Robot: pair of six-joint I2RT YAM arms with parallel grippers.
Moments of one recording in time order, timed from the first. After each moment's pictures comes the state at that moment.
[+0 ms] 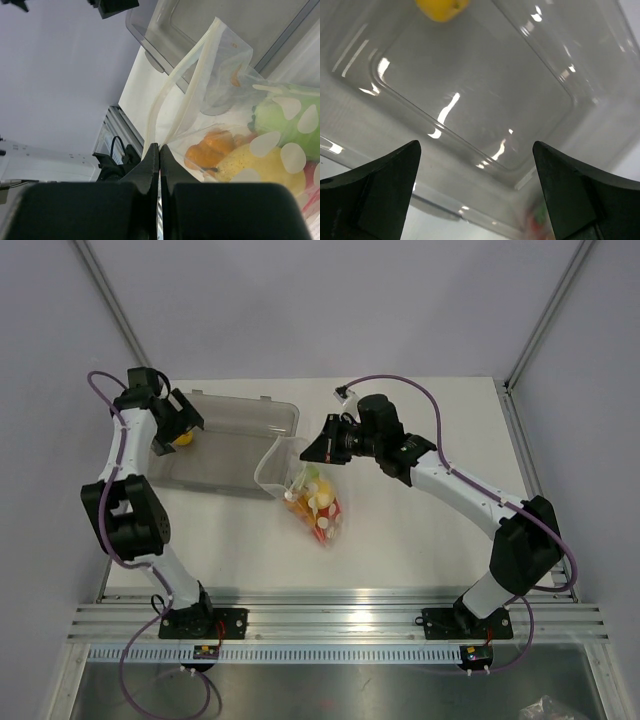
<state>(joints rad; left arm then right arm) 0.20 1.74 1.59 -0.82 0.07 -0.49 0.66 1.60 1.32 -0.11 -0.46 0.74</state>
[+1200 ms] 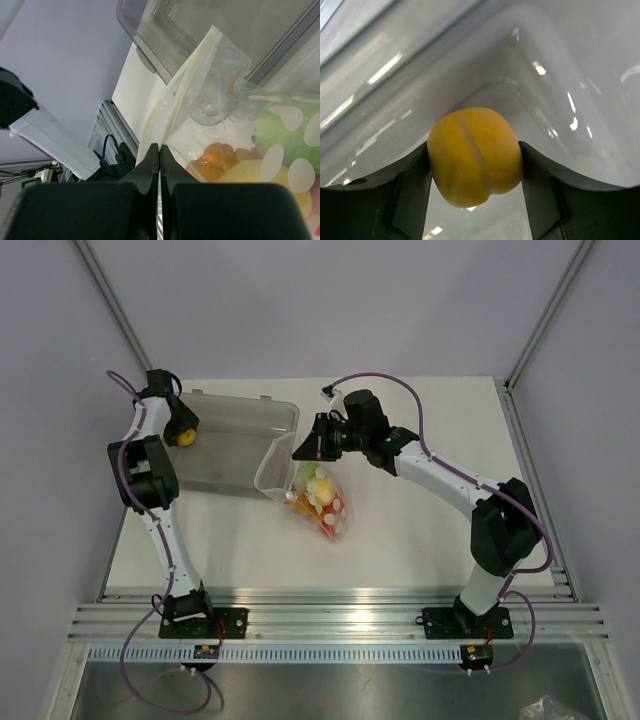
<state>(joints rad) 0.23 2.31 1.98 -0.72 -0.14 -0.57 0.66 1.74 1.41 -0.12 -0.51 0.70</state>
